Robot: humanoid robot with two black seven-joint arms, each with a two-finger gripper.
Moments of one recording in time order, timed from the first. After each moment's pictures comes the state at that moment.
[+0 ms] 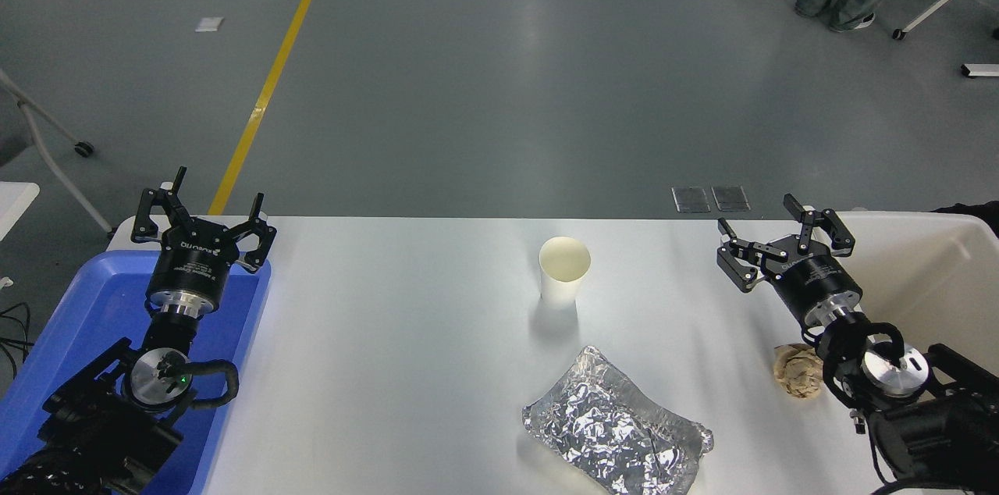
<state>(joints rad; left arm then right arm) -0.52 0.23 -1.00 -0.46 -0.12 -0.70 -0.39 0.48 -0.35 0.74 0.63 0.75 0.56 -0.10</state>
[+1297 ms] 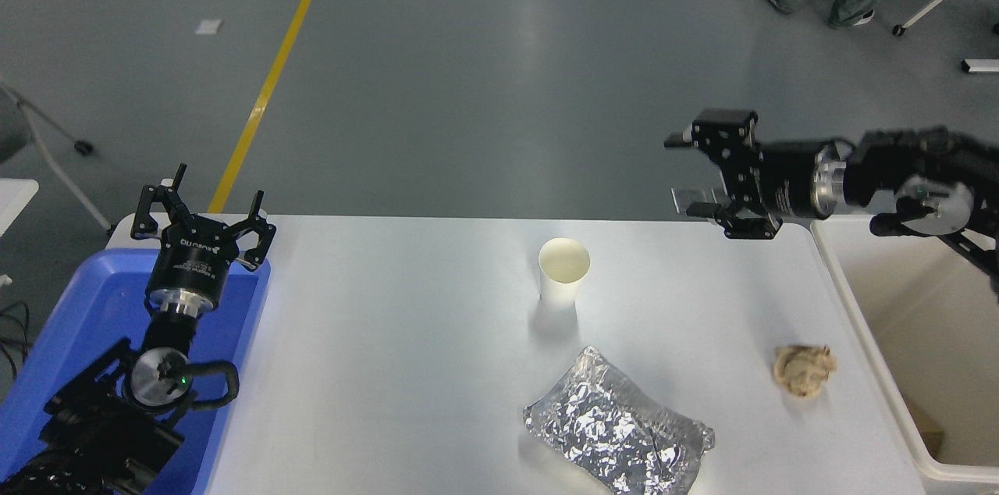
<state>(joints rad) -0.53 0.24 -1.00 -0.46 -0.11 -0.70 -0.40 1.59 -0.65 -0.59 1.18 -0.37 0.57 -0.11</state>
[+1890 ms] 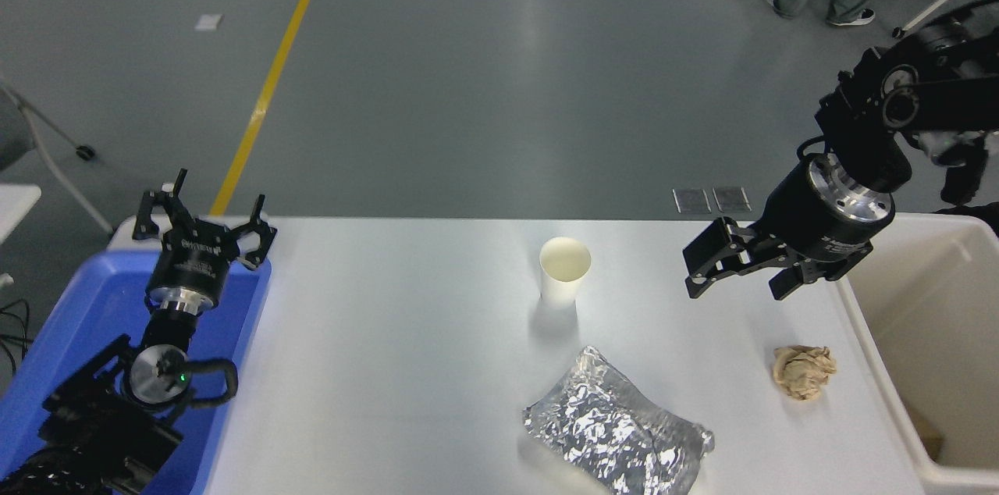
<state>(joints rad) -0.53 0.24 -1.00 -0.46 -0.11 -0.70 -0.40 2.40 -0.39 -1.23 1.64 -0.11 0.76 -0.11</state>
